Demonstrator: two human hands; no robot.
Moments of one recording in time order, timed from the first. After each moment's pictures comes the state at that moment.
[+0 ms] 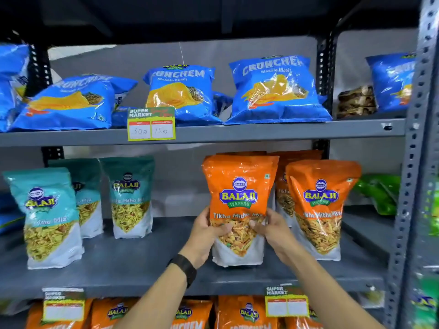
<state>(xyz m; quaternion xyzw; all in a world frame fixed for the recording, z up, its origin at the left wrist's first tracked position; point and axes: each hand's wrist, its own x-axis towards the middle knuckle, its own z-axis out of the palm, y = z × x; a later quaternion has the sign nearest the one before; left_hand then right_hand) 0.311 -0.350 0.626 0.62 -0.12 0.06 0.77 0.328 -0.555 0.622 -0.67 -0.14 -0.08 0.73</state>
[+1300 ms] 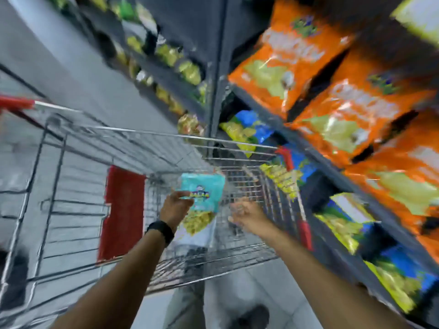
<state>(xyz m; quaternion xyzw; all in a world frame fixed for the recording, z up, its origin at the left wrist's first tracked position) -0.089 0.038 0.140 0.46 0.58 0.01 0.67 0.081 -0.119 0.152 -0.78 -0.16 0.54 0.28</state>
